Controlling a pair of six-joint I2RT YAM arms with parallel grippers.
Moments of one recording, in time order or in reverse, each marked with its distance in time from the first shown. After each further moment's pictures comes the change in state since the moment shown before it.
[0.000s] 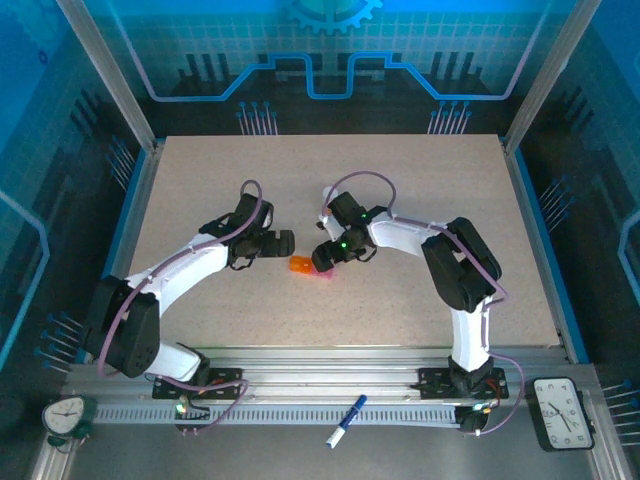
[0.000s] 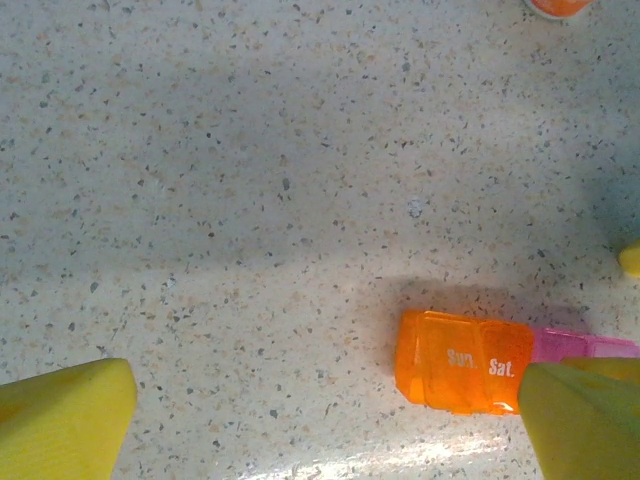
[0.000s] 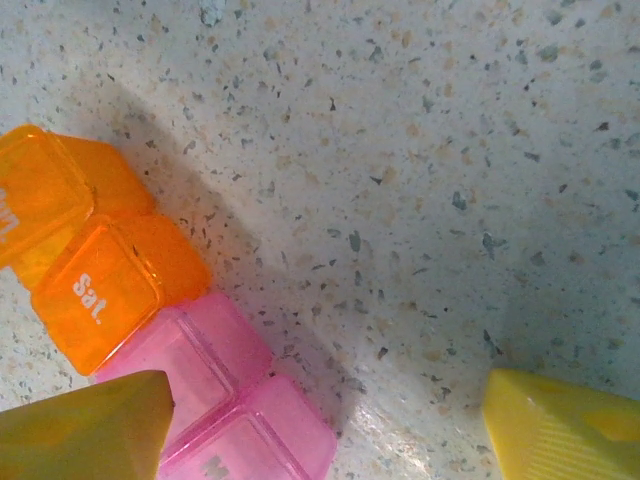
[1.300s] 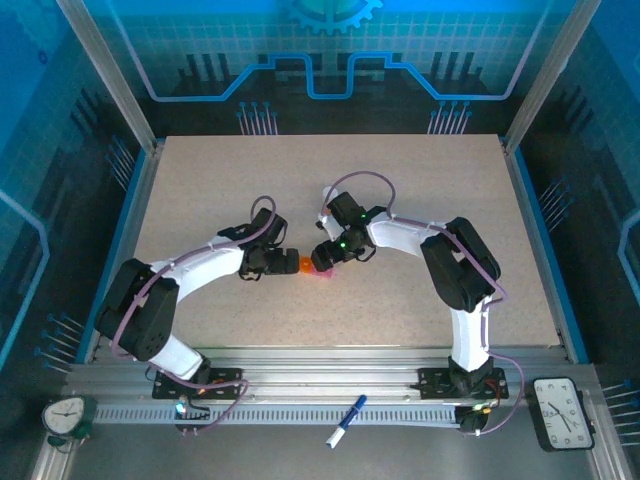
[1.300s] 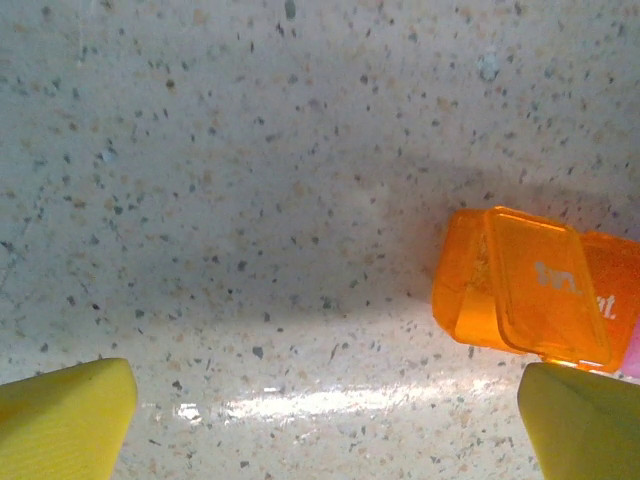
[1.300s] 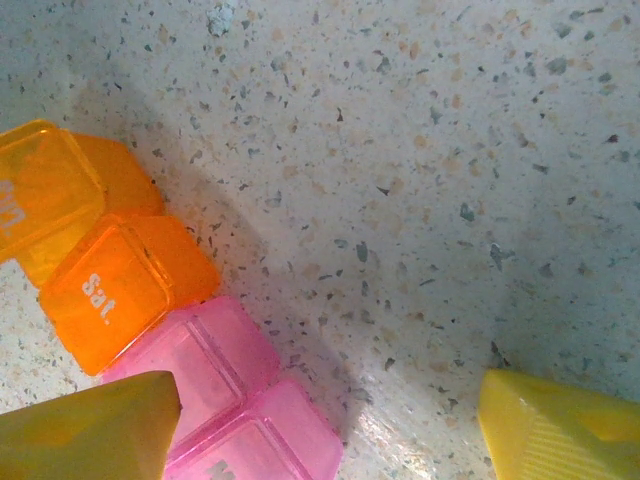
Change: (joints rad) left arm -0.063 0.111 -0.038 -0.027 -0.008 -0.096; right arm 0.004 0.007 0.000 0.012 -0.004 0.004
